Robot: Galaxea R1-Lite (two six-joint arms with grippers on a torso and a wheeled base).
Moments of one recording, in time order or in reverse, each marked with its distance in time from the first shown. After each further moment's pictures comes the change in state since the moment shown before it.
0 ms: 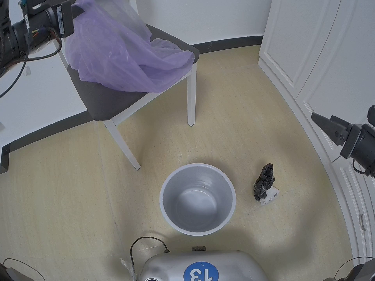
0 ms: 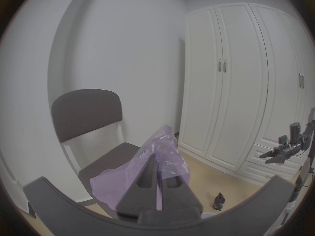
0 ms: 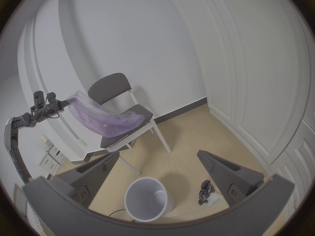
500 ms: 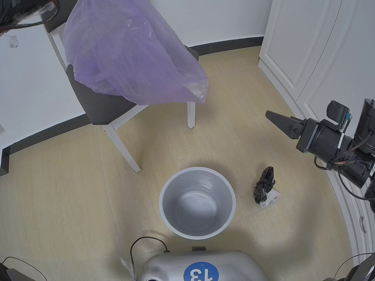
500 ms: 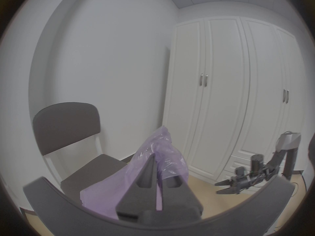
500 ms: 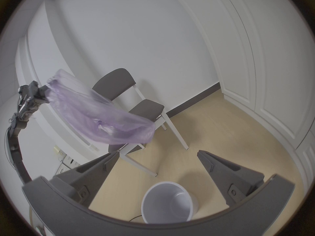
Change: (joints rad) left arm -0.257 -0.015 -0.235 0.216 0.063 0.023; right arm 0.098 0.306 -0.084 -0.222 0.000 0.139
